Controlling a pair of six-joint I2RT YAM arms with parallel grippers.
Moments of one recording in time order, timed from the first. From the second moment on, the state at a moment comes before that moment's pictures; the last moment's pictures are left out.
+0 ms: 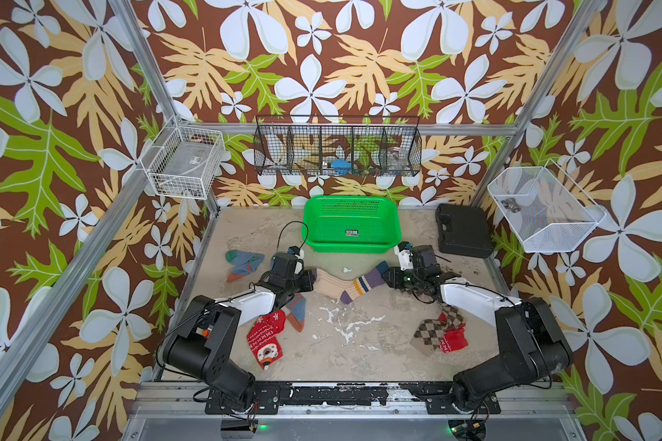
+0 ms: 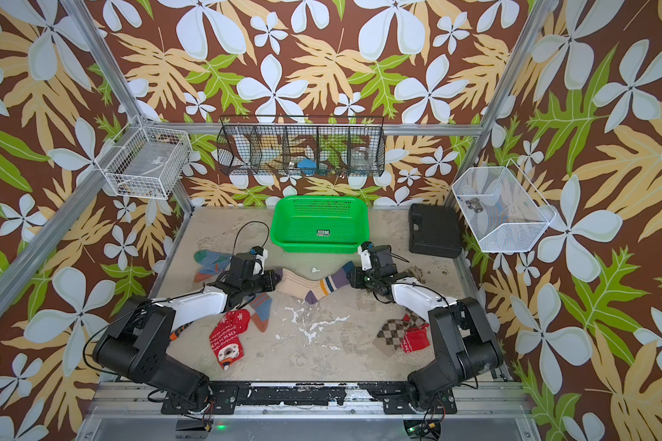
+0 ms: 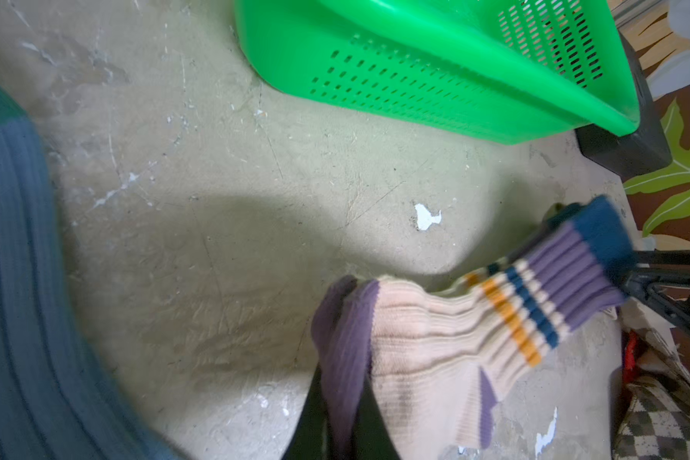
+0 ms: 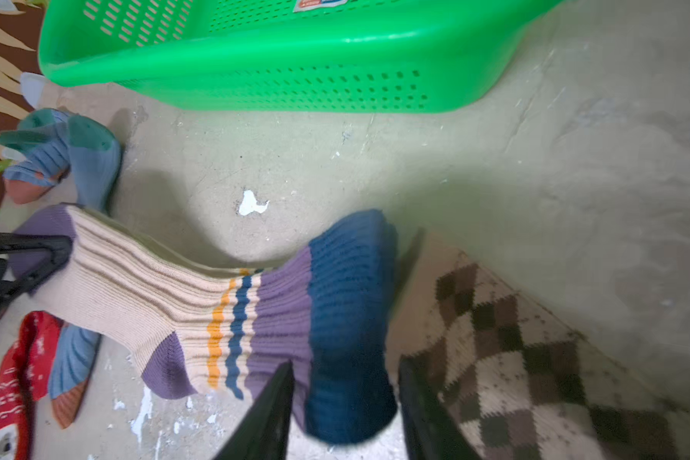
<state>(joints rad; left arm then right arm) -0.36 1.55 0.70 0.13 0.21 -0.48 0.31 1.53 0.81 -0.10 -0.26 0.29</state>
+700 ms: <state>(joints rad) -0.30 1.49 0.67 0.03 0.05 -0.43 0.42 1.70 0.92 -0.11 -0.28 0.28</state>
